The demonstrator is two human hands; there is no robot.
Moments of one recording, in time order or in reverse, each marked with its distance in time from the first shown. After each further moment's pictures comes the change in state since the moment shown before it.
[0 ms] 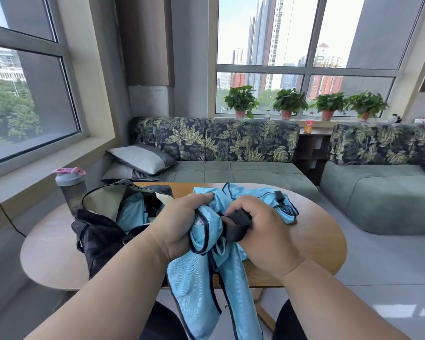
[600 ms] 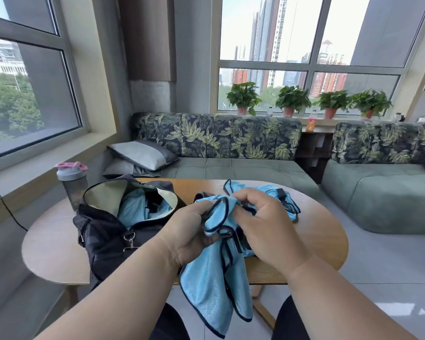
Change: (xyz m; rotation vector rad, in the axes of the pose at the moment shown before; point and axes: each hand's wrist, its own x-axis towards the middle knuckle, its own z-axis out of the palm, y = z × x) left_hand 0.017 -0.024 -0.009 0.019 0.019 -0.016; right_hand 0.006 -0.024 -0.005 0.157 -0.055 0.184
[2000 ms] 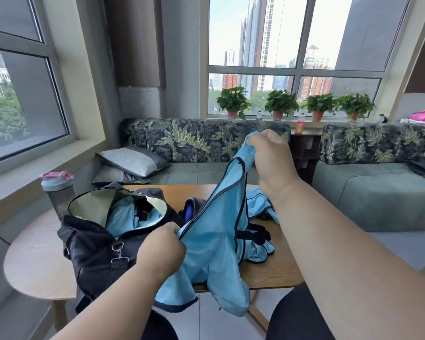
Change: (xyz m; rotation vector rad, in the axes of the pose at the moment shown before) left_hand 0.017 -0.027 -0.055 1.386 0.549 0.206; right_hand 0.113 -0.018 -0.047 0.357 0.400 0.188
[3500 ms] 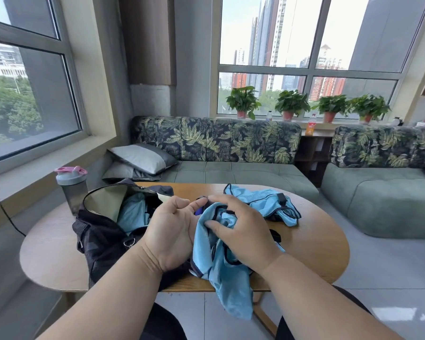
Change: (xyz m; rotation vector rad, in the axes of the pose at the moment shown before) left_hand -0.006 0.028 -0.049 -1.728 -0.769 -0.181; right_hand -0.098 0.093 0.013 -0.585 -0.372 -0.316
